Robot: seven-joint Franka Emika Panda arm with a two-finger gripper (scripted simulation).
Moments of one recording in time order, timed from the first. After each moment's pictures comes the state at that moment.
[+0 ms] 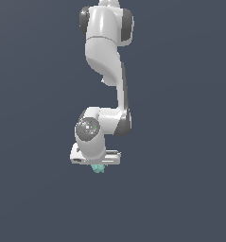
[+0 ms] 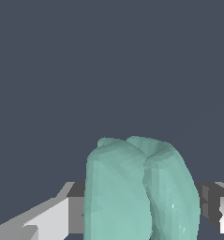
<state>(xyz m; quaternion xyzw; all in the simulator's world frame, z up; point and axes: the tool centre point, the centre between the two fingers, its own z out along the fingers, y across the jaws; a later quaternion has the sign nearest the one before) 0.104 -0.069 0.041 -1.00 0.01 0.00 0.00</state>
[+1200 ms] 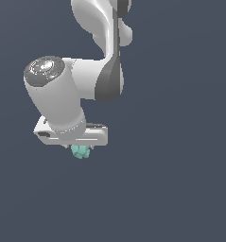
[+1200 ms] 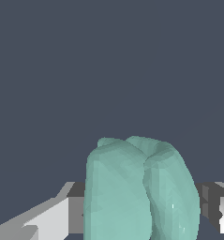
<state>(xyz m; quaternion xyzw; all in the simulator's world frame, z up) 0.102 -0.116 0.211 -1.00 0.01 0.00 0.00</state>
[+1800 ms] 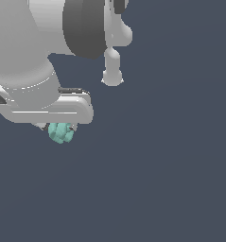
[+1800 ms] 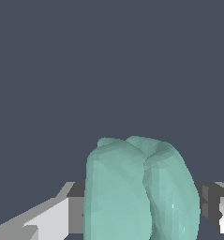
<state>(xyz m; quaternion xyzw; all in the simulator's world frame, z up) 0.103 -0.148 0.328 -1.00 0.01 0.00 0.00</state>
